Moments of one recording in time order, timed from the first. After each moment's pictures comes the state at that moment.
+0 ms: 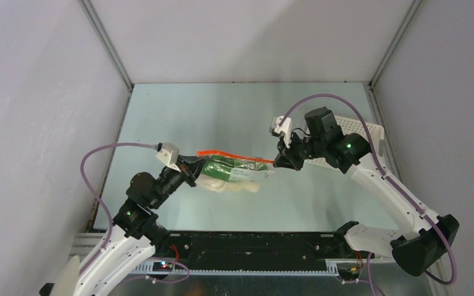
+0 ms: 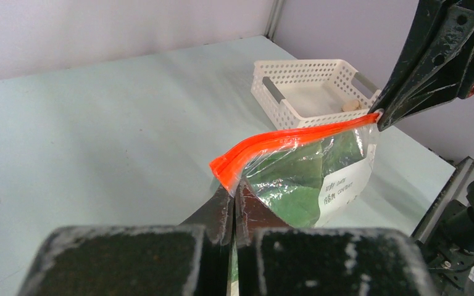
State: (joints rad) left arm -0.60 0.40 0.44 0.03 0.10 -0.23; right arm 0.58 1.17 1.21 -0.78 -0.58 -0.39
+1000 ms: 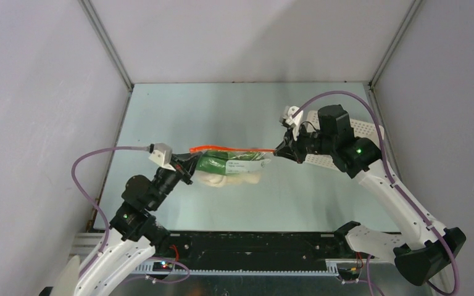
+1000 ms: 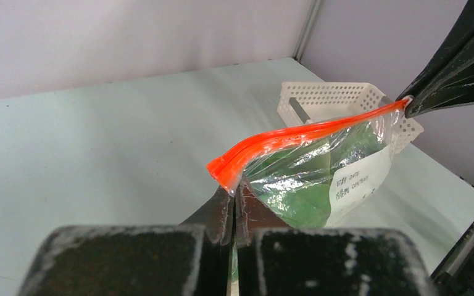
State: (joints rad) left arm -0.60 0.37 0.45 0.03 -0.01 -0.20; right arm 0.52 1.09 1.18 -0.64 -0.59 -0.32
